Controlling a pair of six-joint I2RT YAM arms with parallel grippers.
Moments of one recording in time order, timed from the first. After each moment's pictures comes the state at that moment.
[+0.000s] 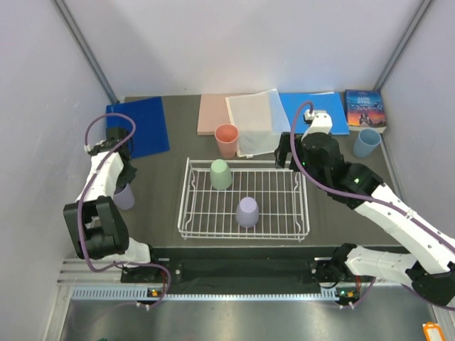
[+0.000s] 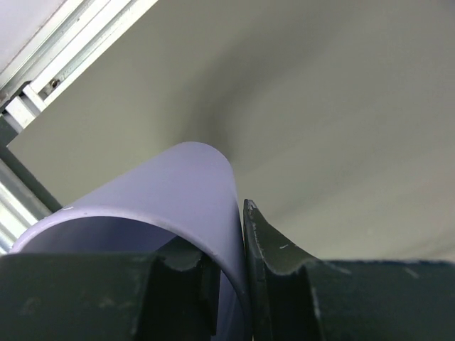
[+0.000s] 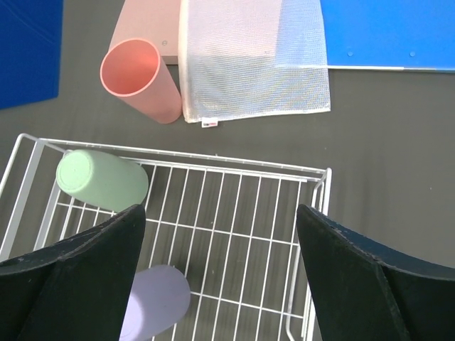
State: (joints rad) left arm 0.21 1.46 1.12 -0.88 -0.41 -0.67; right arm 0.79 1.04 1.19 -0.63 0.50 0.46
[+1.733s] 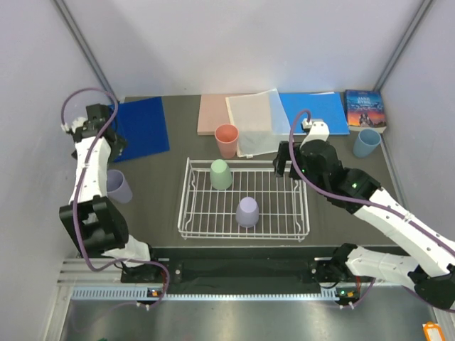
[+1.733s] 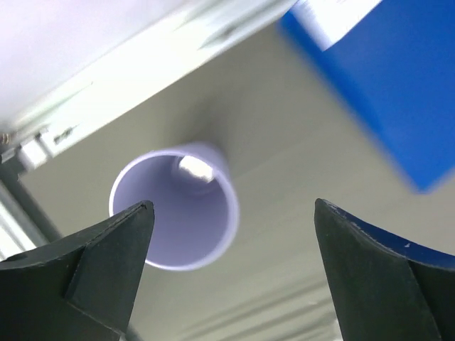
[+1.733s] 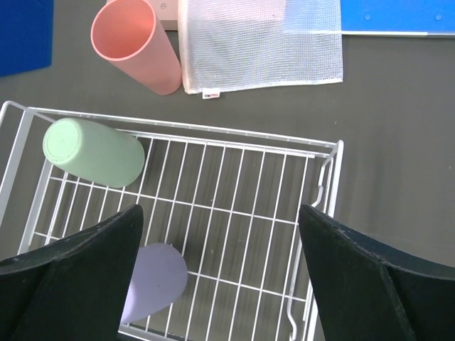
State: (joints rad) left arm 0.27 1.53 1.37 -0.95 -0.42 -0.71; right arm 0.79 1.01 1.10 -0.63 0.44 0.49
